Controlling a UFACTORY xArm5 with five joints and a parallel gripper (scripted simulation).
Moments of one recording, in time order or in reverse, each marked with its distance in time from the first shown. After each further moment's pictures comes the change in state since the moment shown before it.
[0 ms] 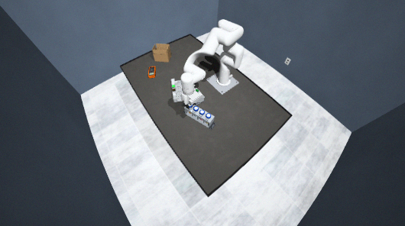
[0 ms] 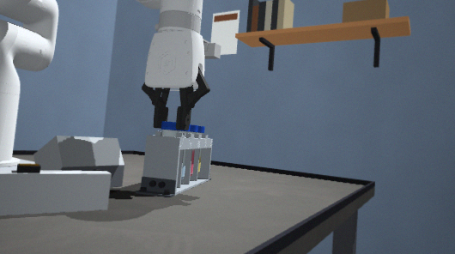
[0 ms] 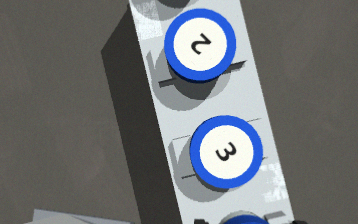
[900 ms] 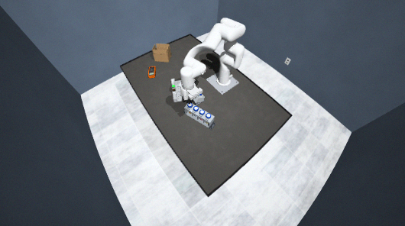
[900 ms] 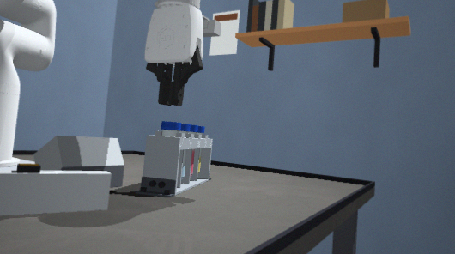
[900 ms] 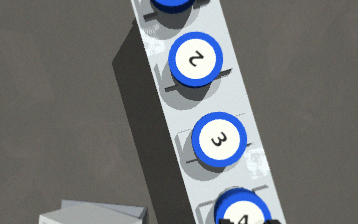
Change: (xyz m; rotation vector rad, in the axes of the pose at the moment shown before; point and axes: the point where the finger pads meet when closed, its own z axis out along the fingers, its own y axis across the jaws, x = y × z) arm -0.002 -0.005 -0.044 0.001 0.000 0.047
